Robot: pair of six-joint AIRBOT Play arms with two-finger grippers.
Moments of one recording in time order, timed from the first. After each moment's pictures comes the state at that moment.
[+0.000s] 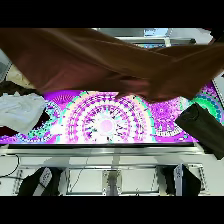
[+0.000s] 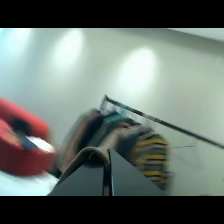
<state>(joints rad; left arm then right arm) 0.50 -0.82 1.46 -0.26 -1.10 -0.86 -0.86 -0.61 1.44 -0.27 1.34 1.08</state>
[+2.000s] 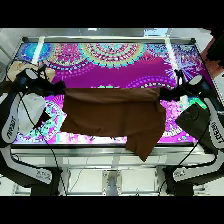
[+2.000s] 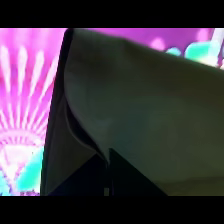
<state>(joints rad) 0.13 -1.67 1.41 1.16 -1.06 -1.52 -0.20 -1.58 1.25 -1.06 1.10 1.30</state>
